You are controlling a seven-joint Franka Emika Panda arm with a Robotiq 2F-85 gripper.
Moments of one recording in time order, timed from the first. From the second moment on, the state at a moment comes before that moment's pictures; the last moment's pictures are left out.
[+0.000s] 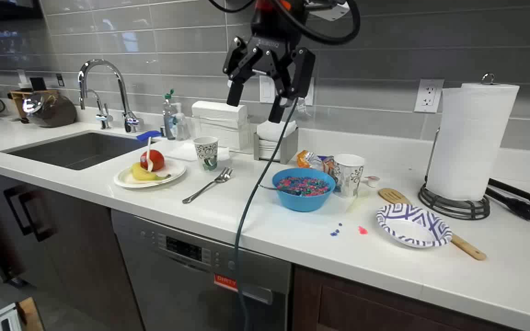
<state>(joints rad) -0.06 -0.14 -0.23 -1.88 0.02 1.43 -0.30</state>
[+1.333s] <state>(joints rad) -0.08 0.00 -0.19 -1.88 0.11 1.74 -0.17</state>
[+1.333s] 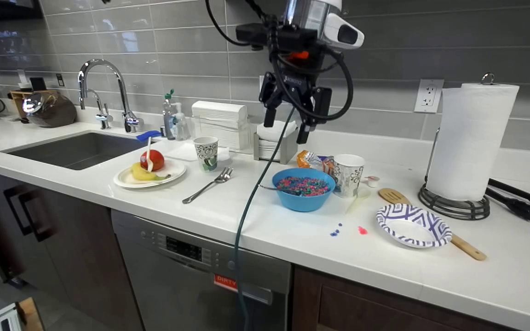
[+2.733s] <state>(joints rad) -0.09 0.48 -0.10 -1.57 0.16 1.84 0.02</state>
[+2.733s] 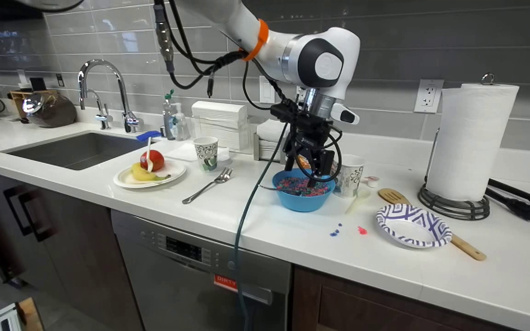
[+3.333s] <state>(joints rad) -0.09 0.49 -0.09 -1.56 0.16 1.84 0.02</state>
